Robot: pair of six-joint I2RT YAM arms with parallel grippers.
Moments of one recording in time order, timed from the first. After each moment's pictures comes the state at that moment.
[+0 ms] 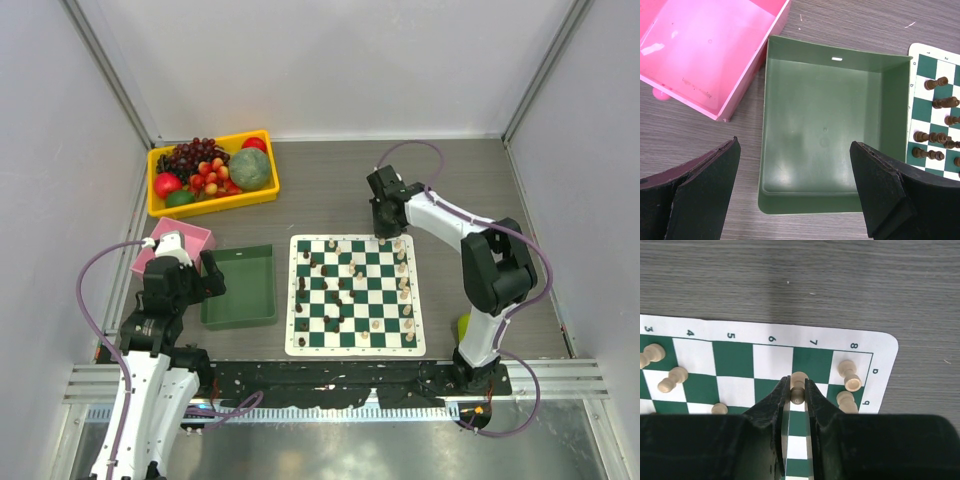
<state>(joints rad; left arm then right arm) -0.06 0.49 0.58 -0.72 -0.08 -0.29 0.47 1.82 1.32 -0.61 0.16 0.36</state>
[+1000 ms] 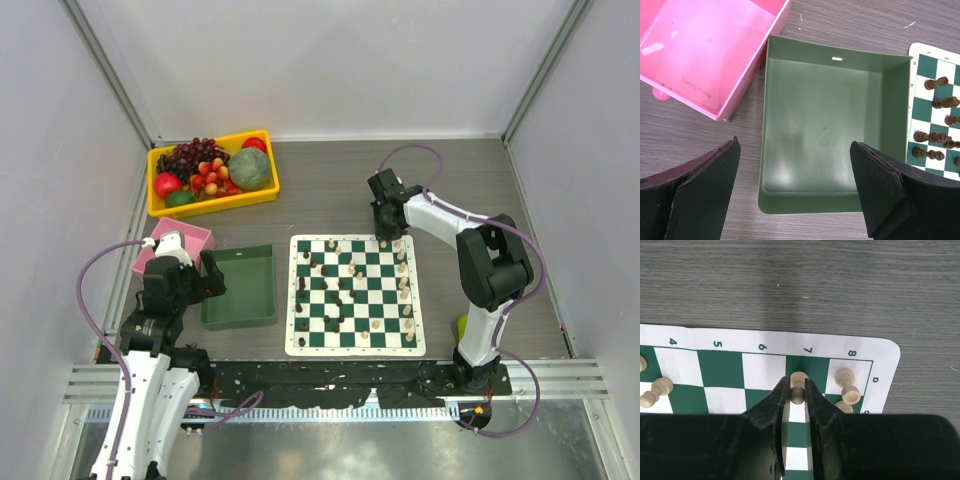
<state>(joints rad) -0.06 0.50 0.58 -0.72 -0.08 -0.29 0.44 1.86 1.29 -0.58 0.16 0.36</state>
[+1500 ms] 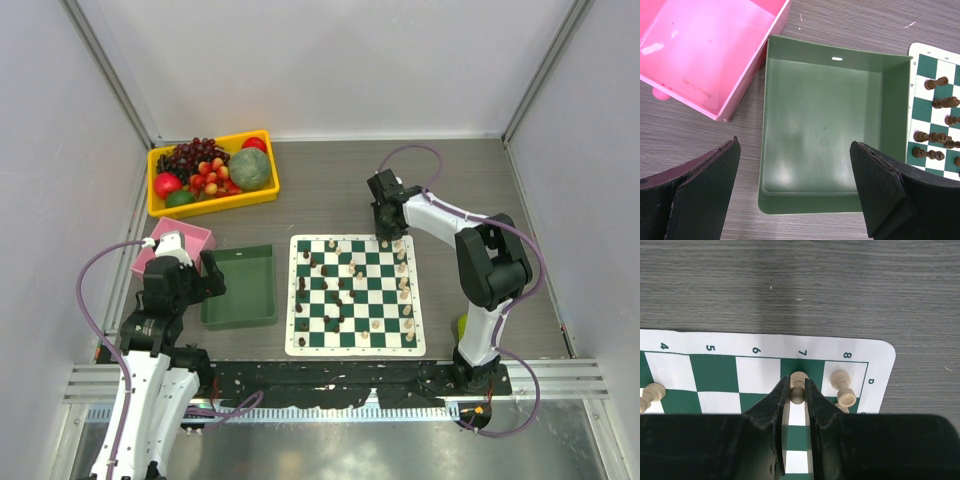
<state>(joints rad) -0.06 0.50 0.58 -0.72 -0.08 -0.29 0.44 1.87 1.29 -0.58 0.19 0.36</state>
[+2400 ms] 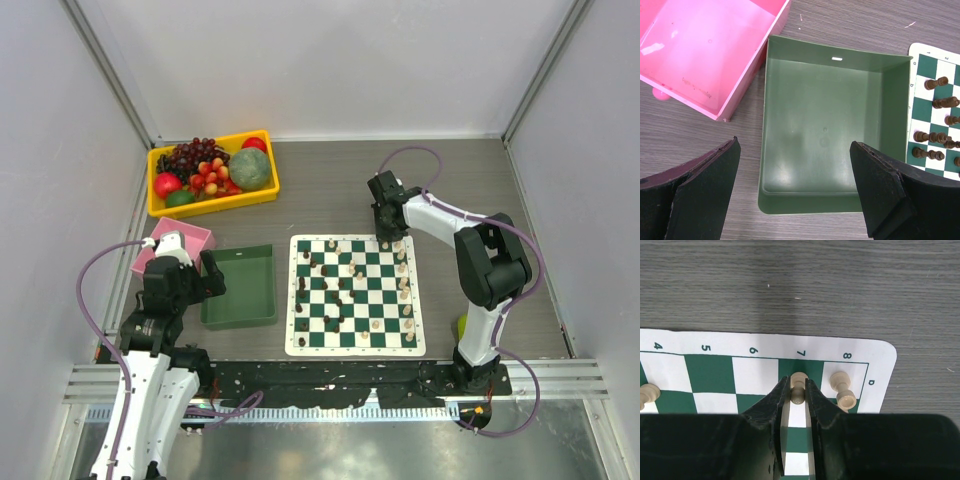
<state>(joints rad) -0.06 0.50 0.58 -0.72 -0.08 -0.29 0.44 1.87 1.28 -0.57 0.18 0.35</state>
